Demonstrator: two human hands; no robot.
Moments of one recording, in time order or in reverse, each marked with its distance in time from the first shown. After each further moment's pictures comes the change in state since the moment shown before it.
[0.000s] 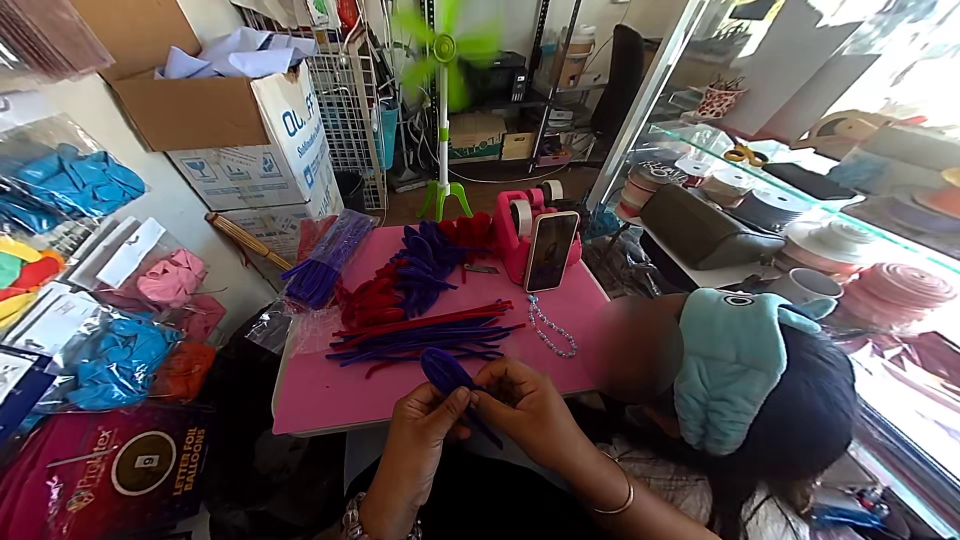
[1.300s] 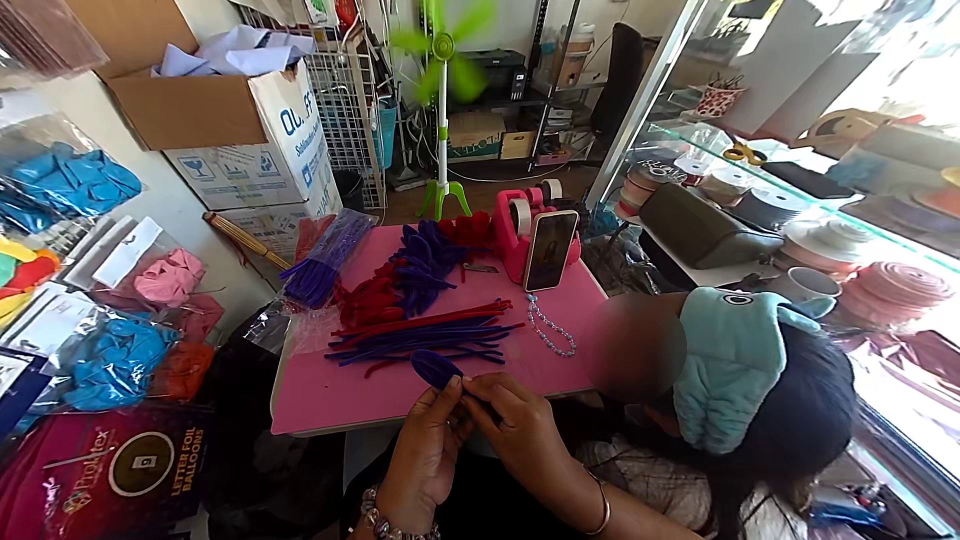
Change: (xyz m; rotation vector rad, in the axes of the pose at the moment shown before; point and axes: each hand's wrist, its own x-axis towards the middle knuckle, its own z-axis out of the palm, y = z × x) left_hand 0.007 -0.008 0.012 -0.308 0.168 -0.326; right_hand -0.012 0.020 0.021 -0.619 0.202 -0.379
